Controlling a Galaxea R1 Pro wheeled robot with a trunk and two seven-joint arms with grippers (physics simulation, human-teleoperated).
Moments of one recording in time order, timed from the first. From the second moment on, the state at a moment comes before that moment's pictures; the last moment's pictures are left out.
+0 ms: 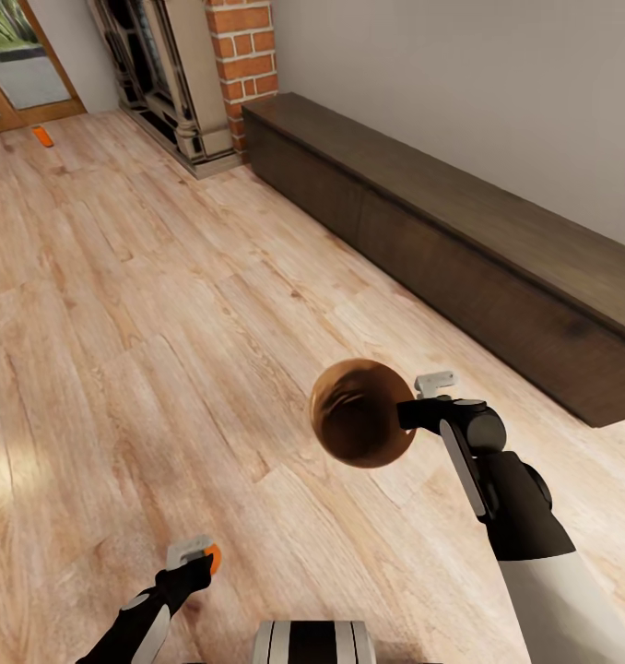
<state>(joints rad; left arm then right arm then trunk) -0.40 0.02 0.12 -0.57 0.17 0.07 -0.10 -0.68 -0.06 0.15 -1.46 -0.01 1.02 0.04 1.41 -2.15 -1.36</state>
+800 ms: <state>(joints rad) -0.40 0.02 0.12 -0.57 0.17 0.07 -0.10 -0.68 -0.06 0.15 -1.46 -0.01 1.02 0.04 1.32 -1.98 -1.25</state>
